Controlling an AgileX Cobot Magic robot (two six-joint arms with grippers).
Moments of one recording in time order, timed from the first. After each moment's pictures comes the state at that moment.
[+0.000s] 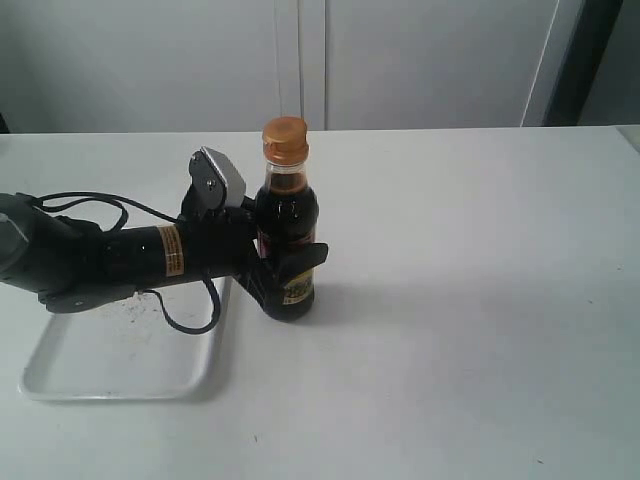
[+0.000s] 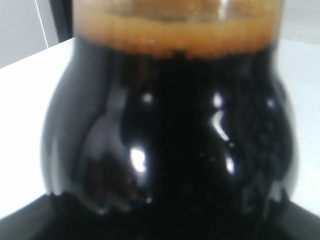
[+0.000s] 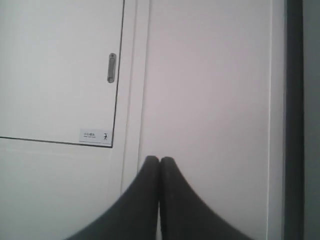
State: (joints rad) left arm -0.44 2.00 -0.92 0.91 -0.97 -0.44; right arm 0.05 0.66 -0.48 -0.22 -0.57 0.20
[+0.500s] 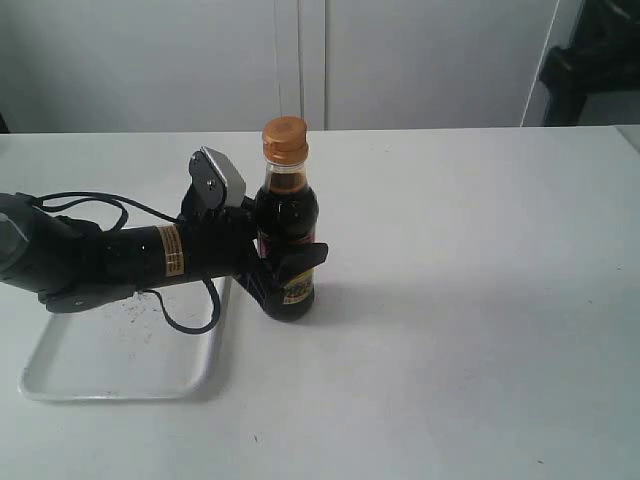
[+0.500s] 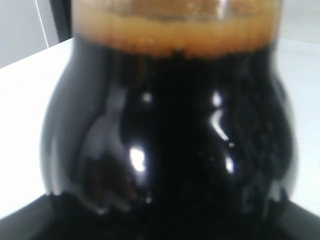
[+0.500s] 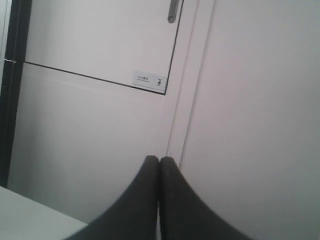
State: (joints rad) left arm -0.44 2.00 -0.92 0.91 -0.96 -0.44; right arm 0.18 1.04 -0.61 -0.37 -0.64 0.19
